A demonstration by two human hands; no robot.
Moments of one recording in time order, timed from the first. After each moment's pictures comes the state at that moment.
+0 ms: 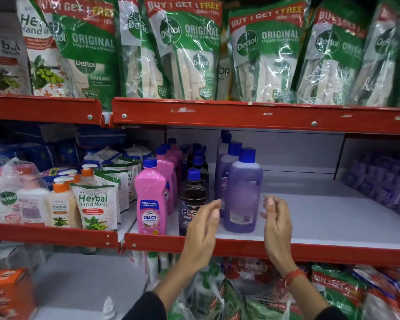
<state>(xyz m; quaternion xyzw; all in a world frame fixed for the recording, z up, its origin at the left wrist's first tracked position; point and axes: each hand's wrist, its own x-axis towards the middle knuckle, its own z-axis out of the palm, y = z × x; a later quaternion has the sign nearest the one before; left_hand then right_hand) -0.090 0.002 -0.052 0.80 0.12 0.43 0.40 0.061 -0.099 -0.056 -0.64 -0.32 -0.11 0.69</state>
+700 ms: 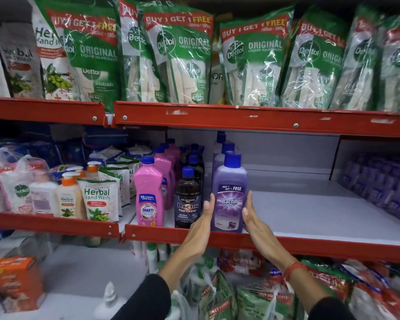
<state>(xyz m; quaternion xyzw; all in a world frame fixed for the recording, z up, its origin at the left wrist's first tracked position) -0.081 -0.022 -0.038 0.75 0.20 0.26 0.57 0.047 -0.137 -0.050 -0.72 -0.47 0.12 0.51</state>
